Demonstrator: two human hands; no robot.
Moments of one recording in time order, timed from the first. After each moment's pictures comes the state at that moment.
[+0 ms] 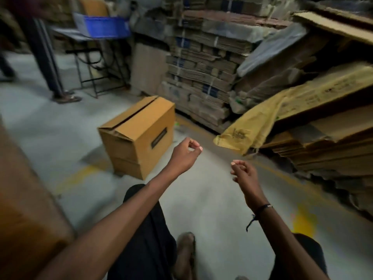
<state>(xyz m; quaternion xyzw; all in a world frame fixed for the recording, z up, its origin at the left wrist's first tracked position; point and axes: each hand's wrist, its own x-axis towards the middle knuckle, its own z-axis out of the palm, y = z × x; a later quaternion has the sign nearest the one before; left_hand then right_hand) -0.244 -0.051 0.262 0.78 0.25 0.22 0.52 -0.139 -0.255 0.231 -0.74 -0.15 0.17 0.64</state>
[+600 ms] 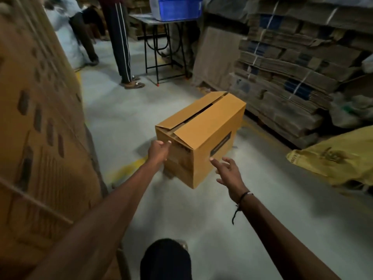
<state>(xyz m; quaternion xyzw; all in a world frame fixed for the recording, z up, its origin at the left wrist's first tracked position) -0.326 0.341 0.129 0.58 0.59 0.29 0.48 -0.157 0.121 0.145 -0.70 -0.20 0.40 0.55</state>
